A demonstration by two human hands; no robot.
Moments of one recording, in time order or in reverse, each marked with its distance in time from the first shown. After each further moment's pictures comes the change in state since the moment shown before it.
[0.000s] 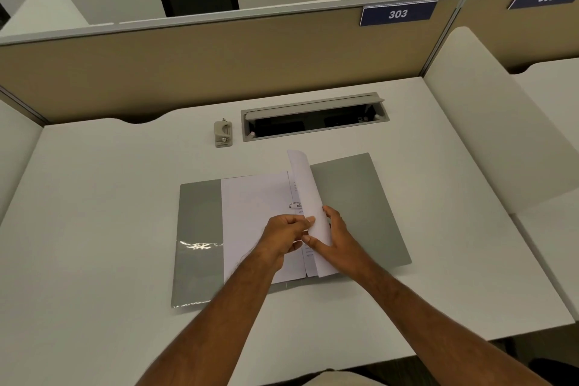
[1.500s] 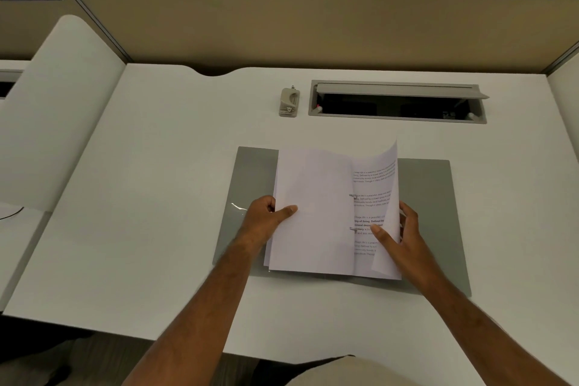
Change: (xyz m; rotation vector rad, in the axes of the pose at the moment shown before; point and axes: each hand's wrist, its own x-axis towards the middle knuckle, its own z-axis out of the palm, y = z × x) left_hand 0.013 -0.031 -0.141 0.199 0.349 0.113; right_hand 0.016 0.002 -0.020 0.248 0.005 0.078
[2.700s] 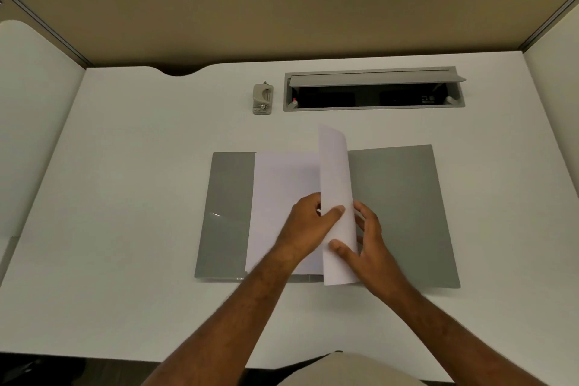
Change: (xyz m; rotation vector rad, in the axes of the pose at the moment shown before) left_hand -0.055 0.086 0.096 0.090 -0.262 0.190; right_hand -0.016 -0.005 0.029 -0.077 -0.083 -0.091
